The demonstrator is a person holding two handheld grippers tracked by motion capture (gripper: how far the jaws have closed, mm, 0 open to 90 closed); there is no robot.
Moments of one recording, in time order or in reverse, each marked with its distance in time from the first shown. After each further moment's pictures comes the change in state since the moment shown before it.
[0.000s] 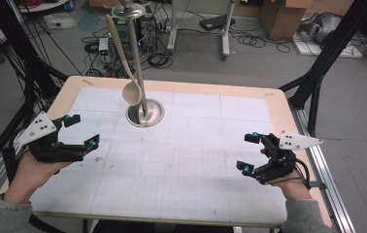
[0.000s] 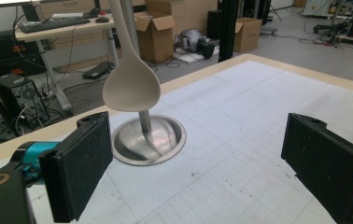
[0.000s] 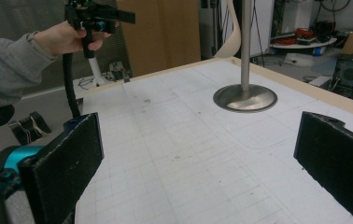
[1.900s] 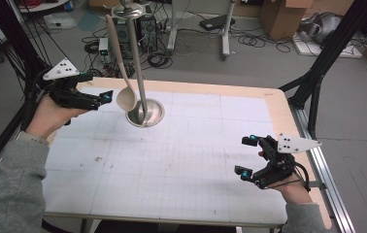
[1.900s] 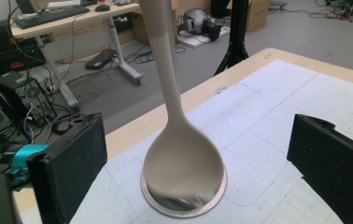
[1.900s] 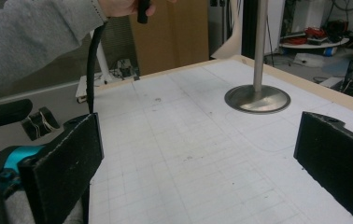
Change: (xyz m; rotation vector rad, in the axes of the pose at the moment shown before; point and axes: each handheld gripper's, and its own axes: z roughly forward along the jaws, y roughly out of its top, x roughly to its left) left arm 0.066 0.076 0.084 0.098 -0.013 0.033; right arm 0.011 0.003 0.003 0.009 0.032 -0.012
